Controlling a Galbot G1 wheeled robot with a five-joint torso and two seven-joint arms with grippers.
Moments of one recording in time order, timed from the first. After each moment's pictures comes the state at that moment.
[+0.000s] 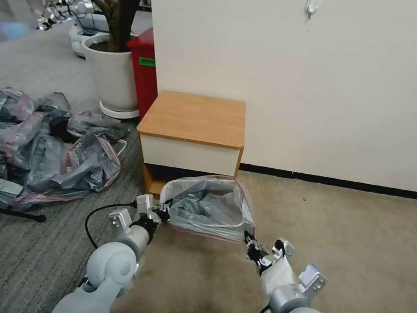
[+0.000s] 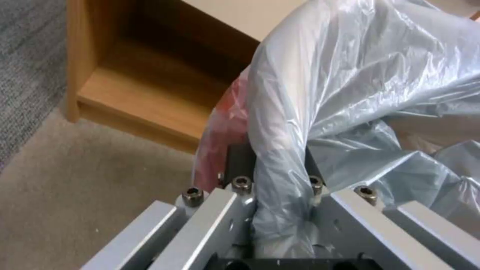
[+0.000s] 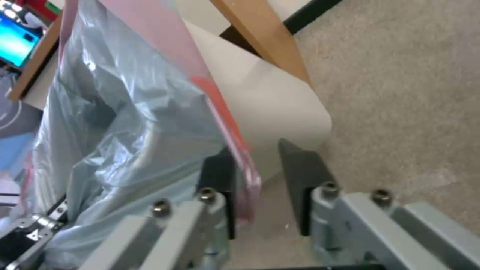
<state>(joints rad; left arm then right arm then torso) 1.31 -1.30 -0.34 -1.96 -0.82 0.39 -0.27 -1.56 1.18 0.22 2.20 0.99 -0.20 0.50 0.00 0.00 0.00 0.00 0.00</state>
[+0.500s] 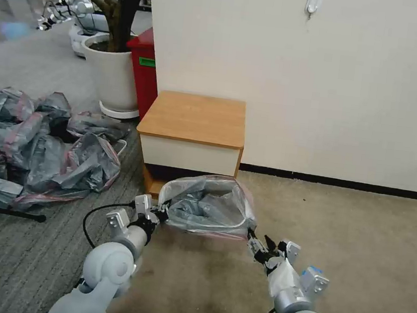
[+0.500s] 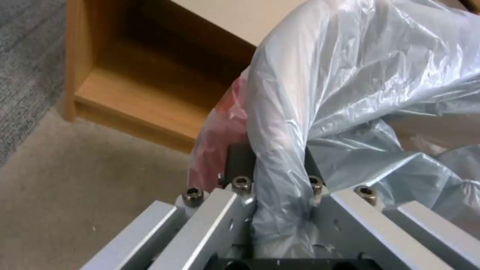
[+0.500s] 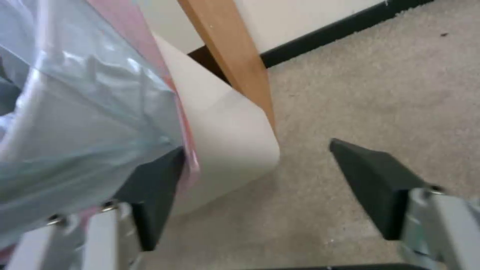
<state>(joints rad) 1.32 -1.29 -0.36 -1.99 -0.86 0.41 -0.27 -1.56 1.14 0.22 2.15 0.77 -0.17 0.47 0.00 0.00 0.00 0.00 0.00</state>
